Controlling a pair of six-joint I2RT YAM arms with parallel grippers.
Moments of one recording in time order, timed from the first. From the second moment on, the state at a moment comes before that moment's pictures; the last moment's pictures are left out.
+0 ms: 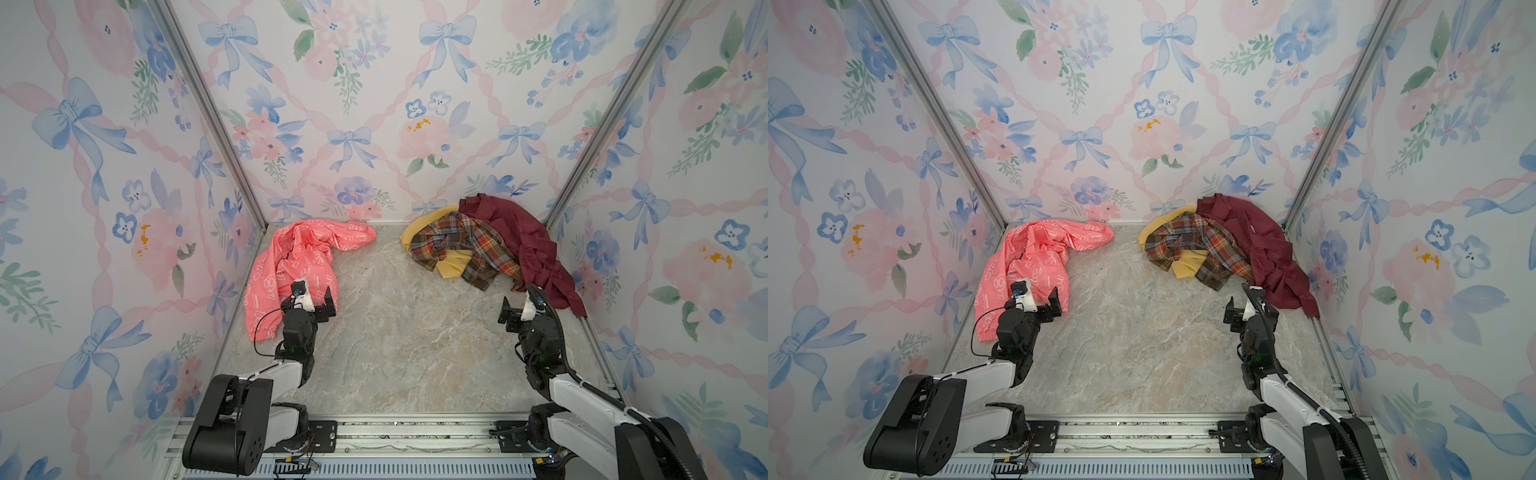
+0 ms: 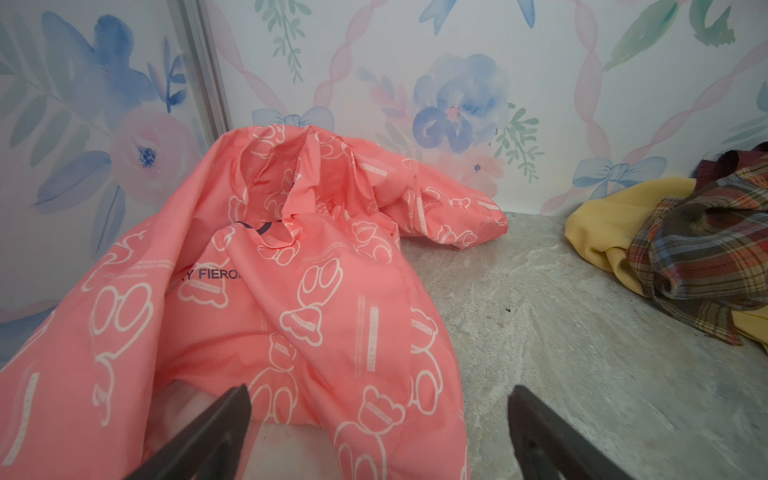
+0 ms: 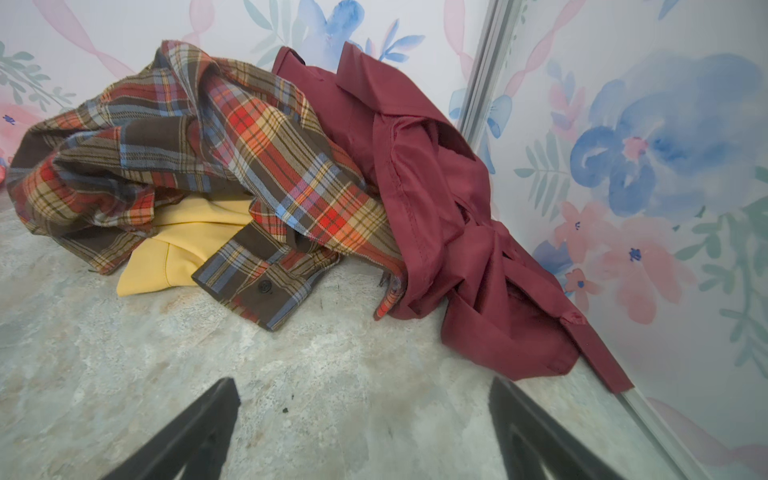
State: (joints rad) left arm -0.09 1.26 0.20 0.89 -0.17 -0.10; right arm 0.16 1.05 0.16 0.64 0.33 0.02
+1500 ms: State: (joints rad) left arm -0.09 1.55 0.16 1.29 -0.23 -0.03; right arm 0.05 1.55 0.39 0.82 0.13 -0.01
